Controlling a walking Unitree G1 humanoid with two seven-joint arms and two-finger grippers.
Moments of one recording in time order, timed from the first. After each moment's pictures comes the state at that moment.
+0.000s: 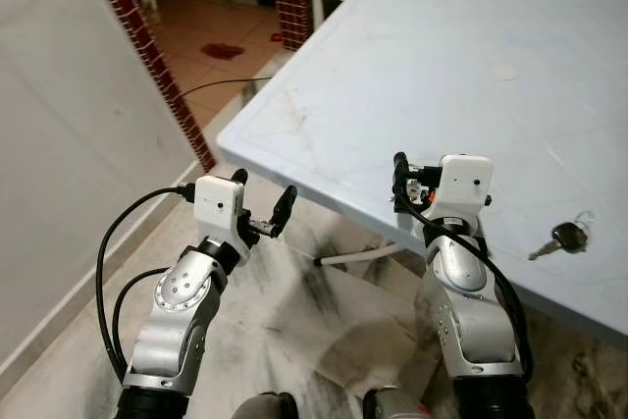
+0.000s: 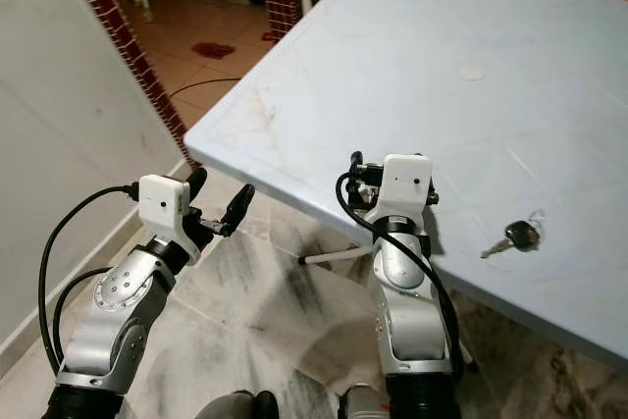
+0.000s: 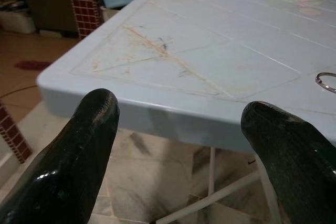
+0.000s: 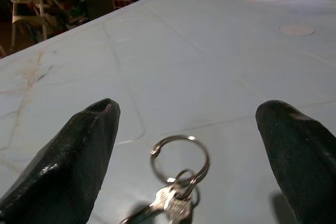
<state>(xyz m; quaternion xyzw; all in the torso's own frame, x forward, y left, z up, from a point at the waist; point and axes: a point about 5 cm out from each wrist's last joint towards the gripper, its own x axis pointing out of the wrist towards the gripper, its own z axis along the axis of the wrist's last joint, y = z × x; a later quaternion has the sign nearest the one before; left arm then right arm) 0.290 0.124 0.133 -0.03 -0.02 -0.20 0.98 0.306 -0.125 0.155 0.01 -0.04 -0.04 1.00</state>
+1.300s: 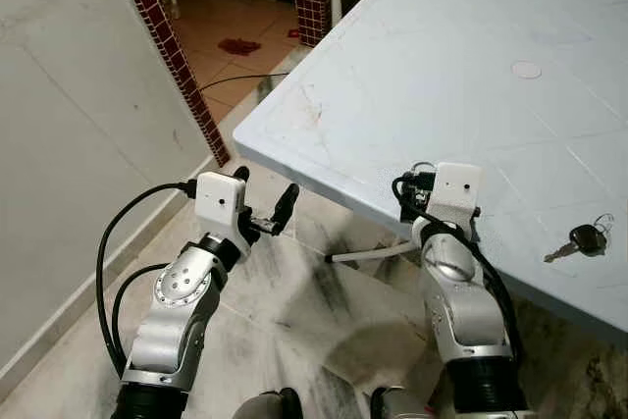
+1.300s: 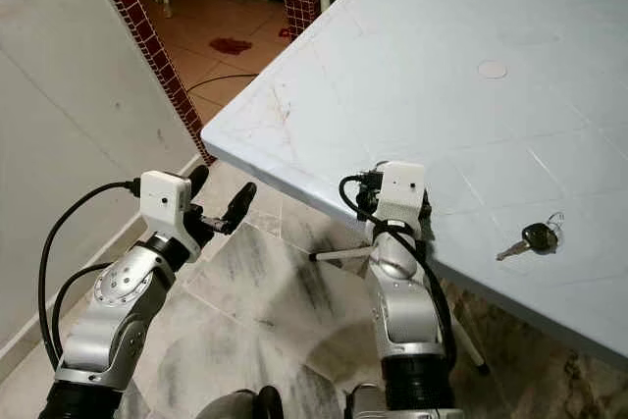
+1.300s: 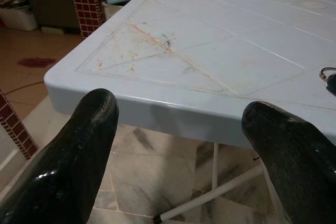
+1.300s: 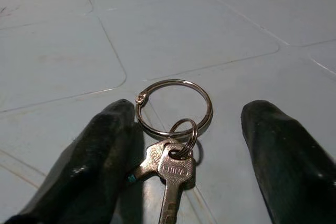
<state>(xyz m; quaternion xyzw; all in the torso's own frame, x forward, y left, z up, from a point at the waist) 0.292 0.124 0.136 -0.03 -0.02 -0.21 0.98 0.322 -0.128 0.133 0.00 0.04 -0.08 1.00</state>
